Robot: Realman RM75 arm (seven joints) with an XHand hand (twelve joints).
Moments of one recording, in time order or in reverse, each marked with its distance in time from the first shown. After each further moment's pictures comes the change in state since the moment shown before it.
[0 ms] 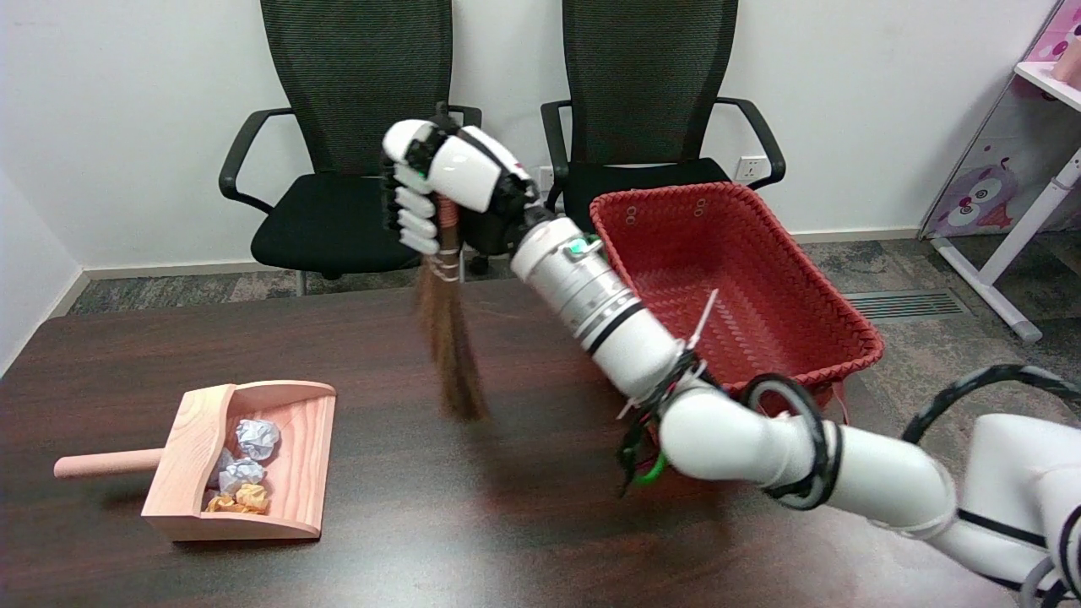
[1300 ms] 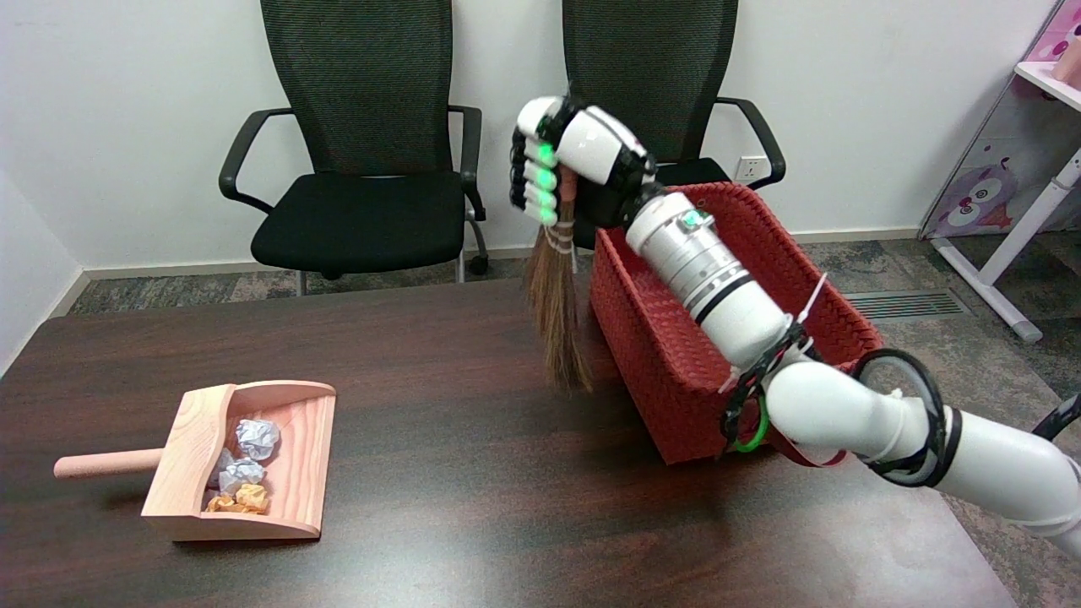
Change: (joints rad) arm -0.113 0.258 0.169 -0.116 0.092 -0.027 -0.013
